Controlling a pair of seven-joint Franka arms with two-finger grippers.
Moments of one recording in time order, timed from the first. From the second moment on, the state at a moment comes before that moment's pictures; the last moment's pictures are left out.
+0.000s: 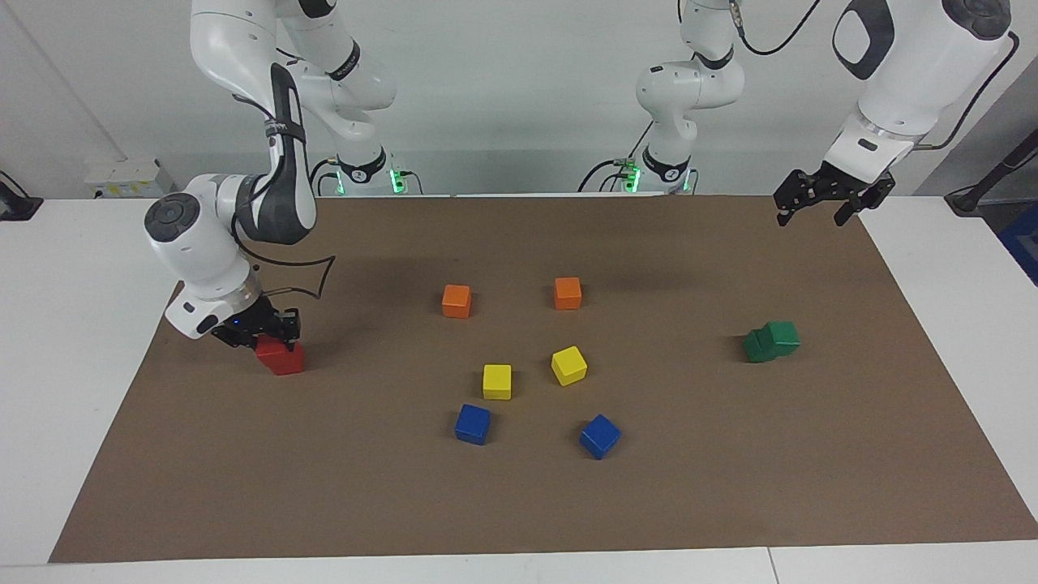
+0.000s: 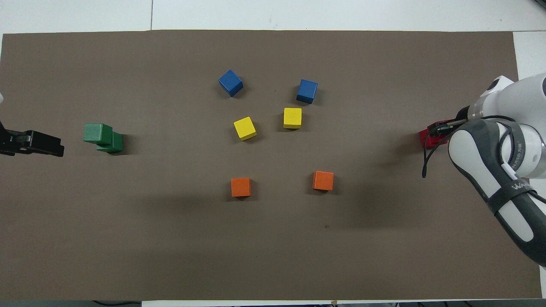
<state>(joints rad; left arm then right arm) 0.04 -0.06 -0.05 -1.71 0.02 1.58 0.09 -0.10 0.23 -0.01 -1.98 0.01 2.22 -0.23</state>
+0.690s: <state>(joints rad) 0.02 0.00 -0.05 -1.67 0.01 1.57 0.09 -0.10 0.22 -0.01 -2.00 0.01 2.22 -0.23</state>
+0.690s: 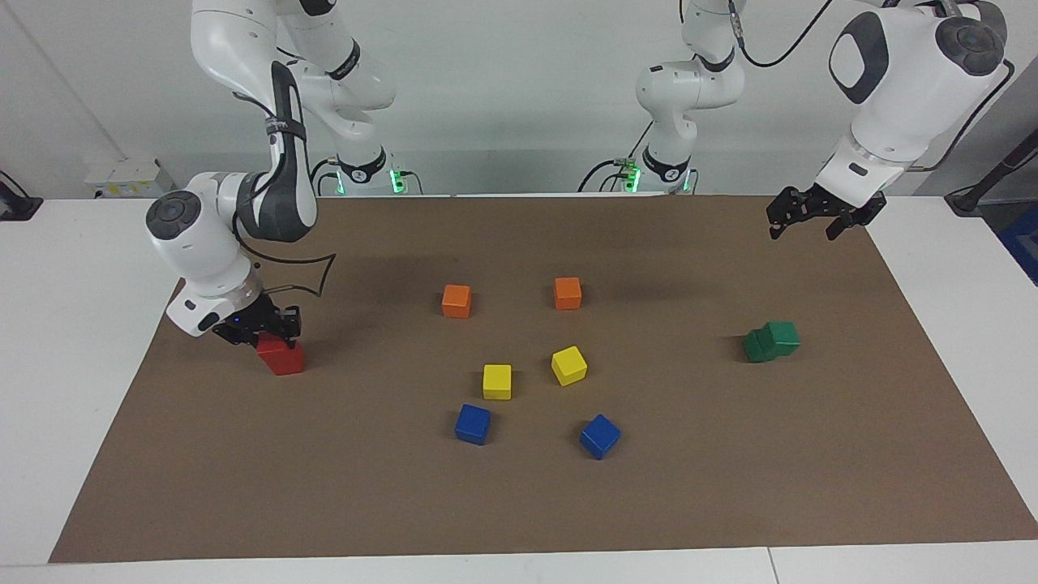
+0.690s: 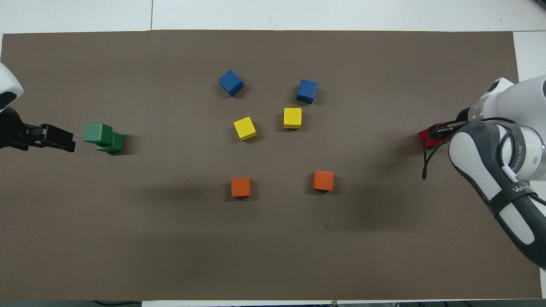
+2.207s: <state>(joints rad) 0.02 -0.01 -0.04 -1.67 0.01 1.56 0.09 -0.06 0.03 0.02 -1.83 0.01 1.90 -0.15</state>
